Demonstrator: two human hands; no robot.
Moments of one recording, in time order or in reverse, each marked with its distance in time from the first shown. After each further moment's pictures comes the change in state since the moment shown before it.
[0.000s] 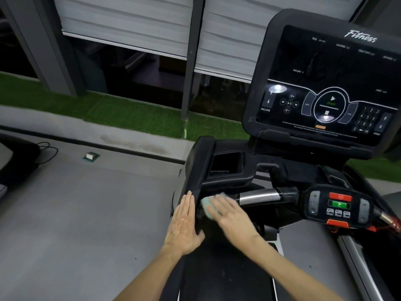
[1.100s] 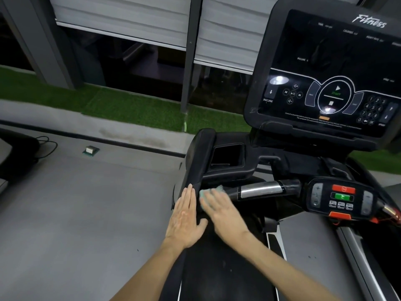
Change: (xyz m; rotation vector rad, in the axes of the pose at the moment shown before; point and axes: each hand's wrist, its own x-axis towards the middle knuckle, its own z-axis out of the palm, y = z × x) left_hand -0.002 0.005 -0.004 -0.059 0.005 0.004; right_hand 0.012 -0.029 0.016 0.022 0.046 -0.001
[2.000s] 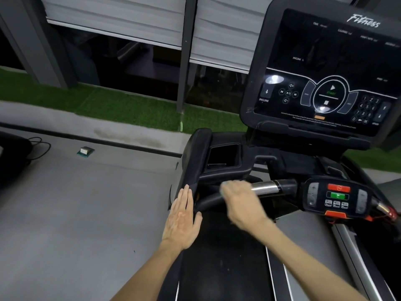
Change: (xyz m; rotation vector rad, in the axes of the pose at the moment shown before) left_hand 0.002 0.000 0.002 -0.003 0.043 -0.018; right_hand 0.000 0.058 -0.028 0.142 0.047 0.207
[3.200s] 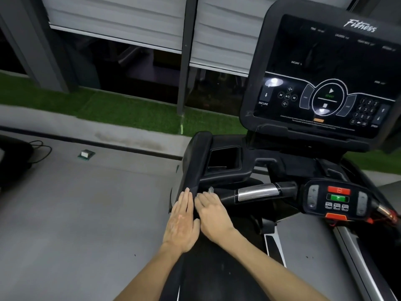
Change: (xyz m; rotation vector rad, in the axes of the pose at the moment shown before) left_hand 0.000 -0.001 -0.002 -0.020 -0.075 -0.013; right_hand 0.011 -0.068 0.036 -0.070 -0.137 -0.073
